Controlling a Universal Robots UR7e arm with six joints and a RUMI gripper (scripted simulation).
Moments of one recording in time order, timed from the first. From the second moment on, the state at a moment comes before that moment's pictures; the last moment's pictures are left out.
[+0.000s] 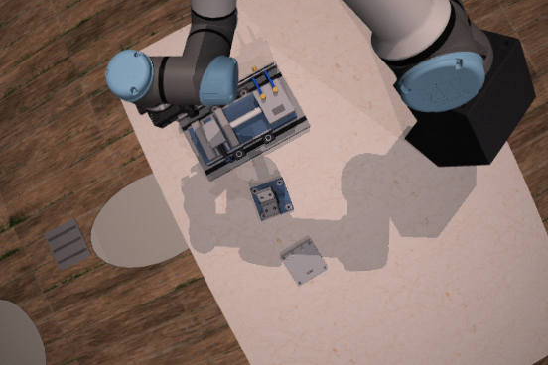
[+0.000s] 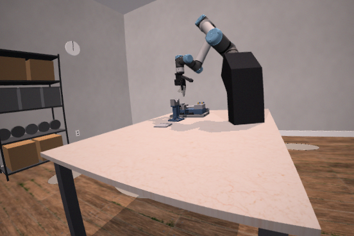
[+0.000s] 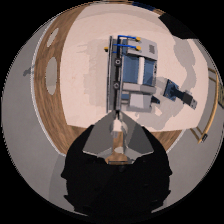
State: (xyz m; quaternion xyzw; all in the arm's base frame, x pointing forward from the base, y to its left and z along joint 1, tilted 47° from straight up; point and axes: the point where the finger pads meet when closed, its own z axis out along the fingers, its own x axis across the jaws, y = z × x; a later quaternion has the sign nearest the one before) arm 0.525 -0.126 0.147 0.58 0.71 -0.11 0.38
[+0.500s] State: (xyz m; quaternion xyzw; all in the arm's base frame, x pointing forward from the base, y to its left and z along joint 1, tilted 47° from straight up) arm 0.524 -0.126 0.146 0.59 0.71 -0.11 0.38
